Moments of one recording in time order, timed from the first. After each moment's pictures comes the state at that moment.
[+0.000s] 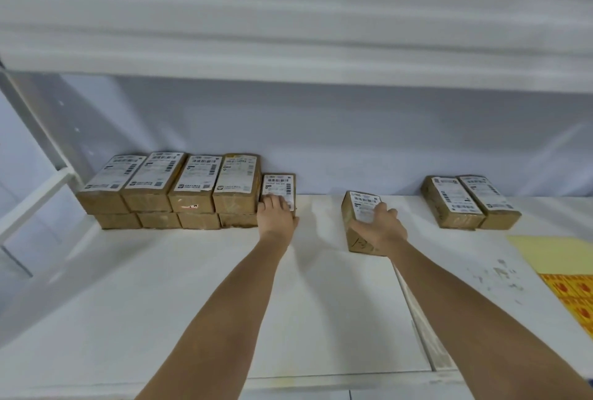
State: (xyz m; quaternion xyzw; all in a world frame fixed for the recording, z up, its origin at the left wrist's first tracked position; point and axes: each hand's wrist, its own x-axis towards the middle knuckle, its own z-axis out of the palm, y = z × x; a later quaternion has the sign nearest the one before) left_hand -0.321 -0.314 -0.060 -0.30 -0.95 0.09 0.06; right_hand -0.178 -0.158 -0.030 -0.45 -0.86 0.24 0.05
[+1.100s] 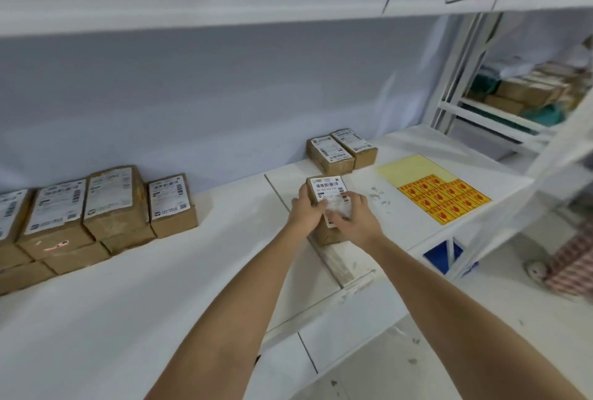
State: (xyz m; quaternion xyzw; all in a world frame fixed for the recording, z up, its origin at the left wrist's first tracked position) left_hand -0.146 -0.172 -0.074 -0.37 -0.74 -0.46 -0.32; right_hand -0.007 -0.159 -0.042 -0.49 -0.80 0.29 0.21
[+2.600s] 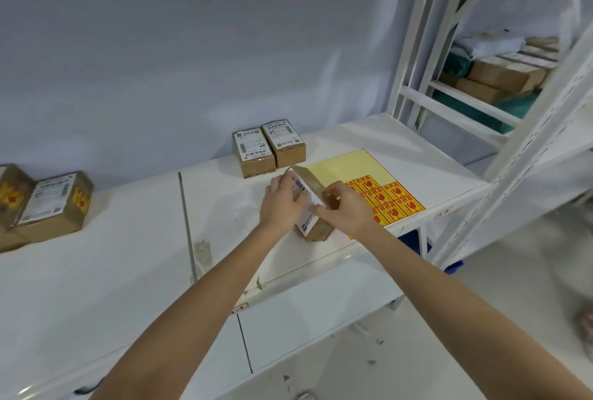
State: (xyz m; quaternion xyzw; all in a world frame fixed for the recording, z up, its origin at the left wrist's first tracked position) left_hand 0.021 -0.055 -0.040 -0.45 -0.81 -0.33 -0.15; right_hand 0.154 0.017 -0.038 -0.42 -0.84 0.29 0.18
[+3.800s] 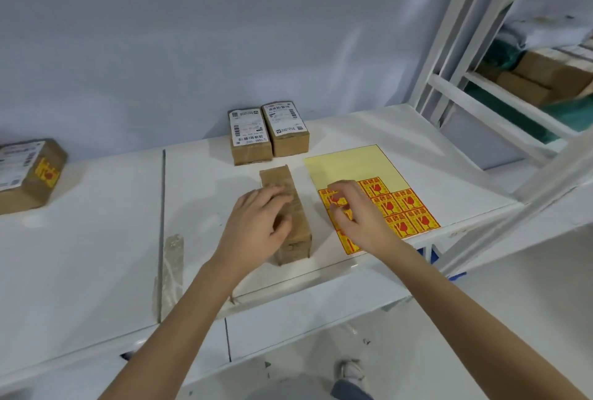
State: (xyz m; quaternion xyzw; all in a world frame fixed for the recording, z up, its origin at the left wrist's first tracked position) left_hand 0.020 -0.096 -0.044 -0.58 -0.78 -0.24 0.02; right_hand 0.169 0.068 -0.072 -0.22 -0.90 0.30 0.22
